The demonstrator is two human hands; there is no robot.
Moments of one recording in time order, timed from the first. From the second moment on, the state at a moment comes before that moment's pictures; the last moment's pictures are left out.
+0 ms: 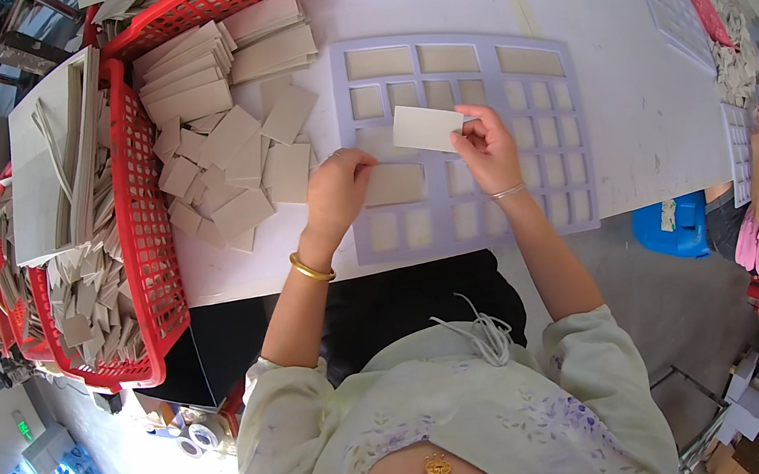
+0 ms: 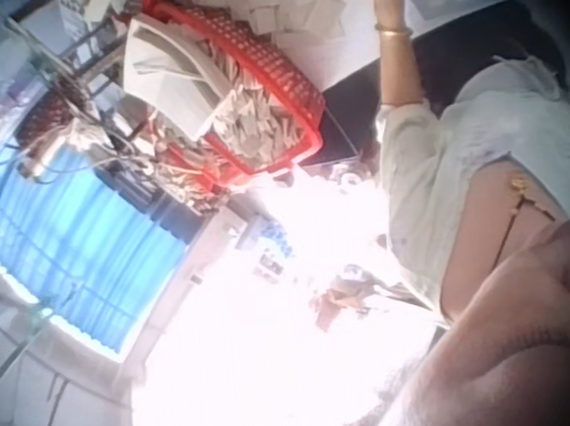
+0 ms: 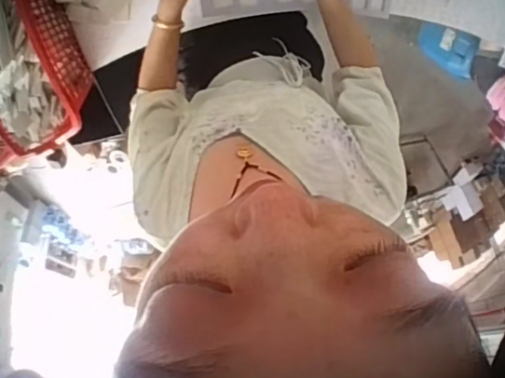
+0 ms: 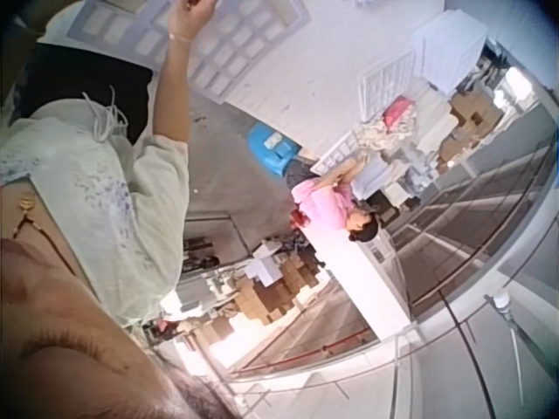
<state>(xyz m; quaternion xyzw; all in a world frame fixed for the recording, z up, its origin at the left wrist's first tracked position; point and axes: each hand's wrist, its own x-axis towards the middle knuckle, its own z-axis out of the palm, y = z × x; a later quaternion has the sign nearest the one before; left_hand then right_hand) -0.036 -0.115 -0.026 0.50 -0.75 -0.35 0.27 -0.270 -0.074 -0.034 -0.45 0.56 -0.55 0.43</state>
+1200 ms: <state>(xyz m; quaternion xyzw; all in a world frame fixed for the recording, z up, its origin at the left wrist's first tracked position) -0.028 -0.061 -0.011 0.42 -0.88 -0.14 0.18 -0.238 -0.093 -0.026 -0.79 0.56 -0.23 0.11</state>
